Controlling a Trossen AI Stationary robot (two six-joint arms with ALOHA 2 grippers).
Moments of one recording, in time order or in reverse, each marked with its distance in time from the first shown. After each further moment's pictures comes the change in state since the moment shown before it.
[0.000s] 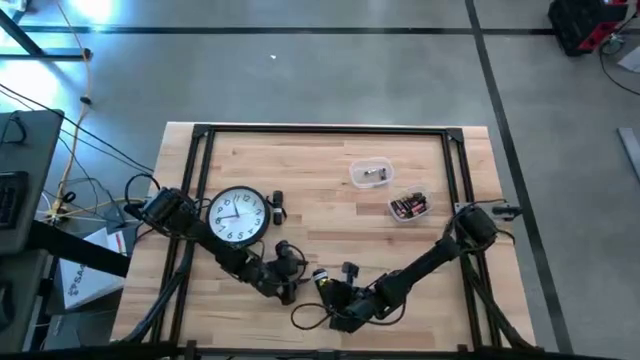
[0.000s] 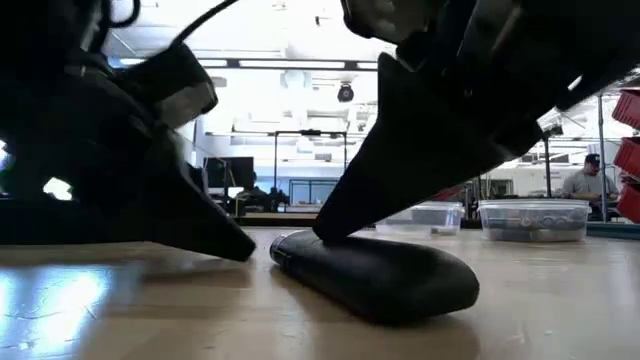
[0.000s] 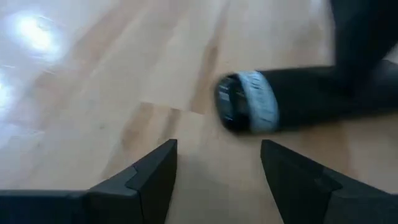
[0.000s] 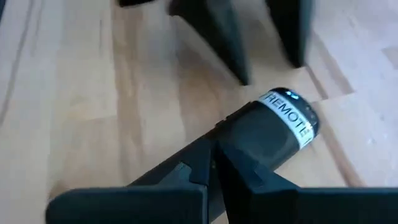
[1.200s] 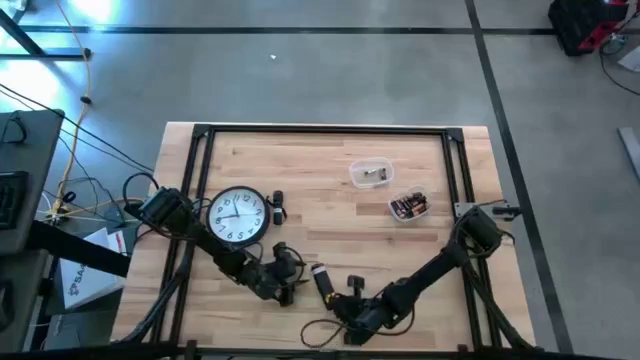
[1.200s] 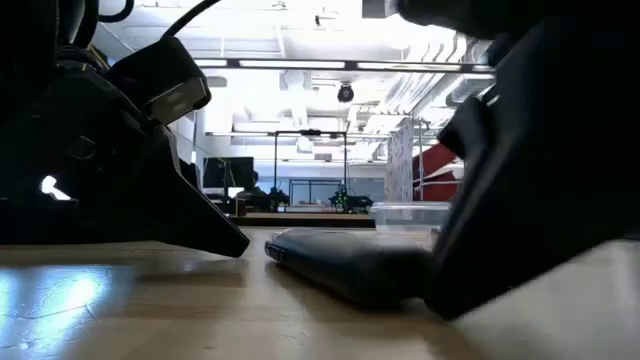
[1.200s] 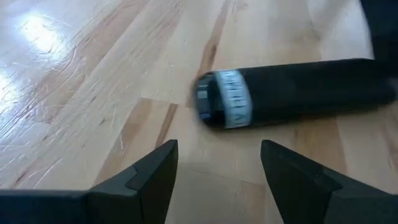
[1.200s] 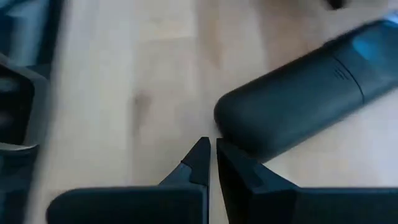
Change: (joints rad) left arm -0.005 -0.004 0.000 -0.018 -0.038 -0.017; right arm 0.065 -0.018 -0.004 -0.029 -0.158 0.001
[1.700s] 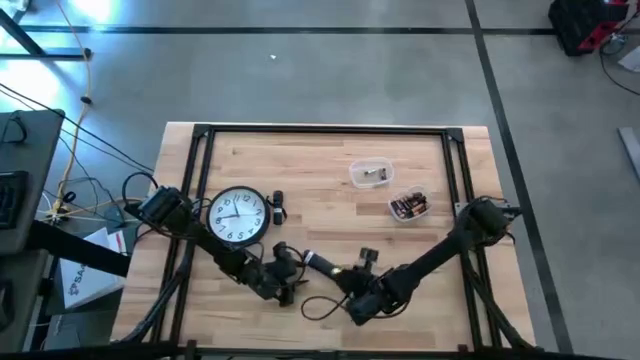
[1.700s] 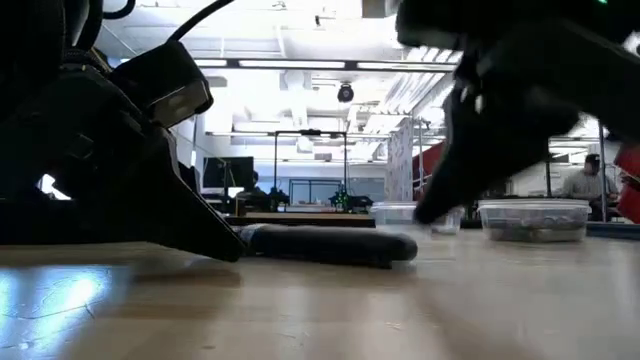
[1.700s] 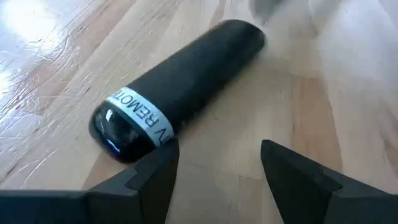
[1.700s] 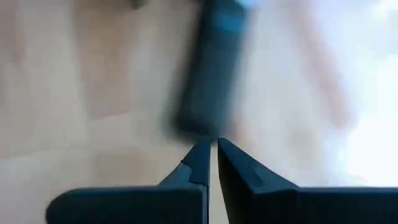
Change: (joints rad) left arm -0.002 -0.004 0.004 -0.061 0.026 -0.048; right arm -0.051 -0.121 0.000 -0.410 0.233 0.094
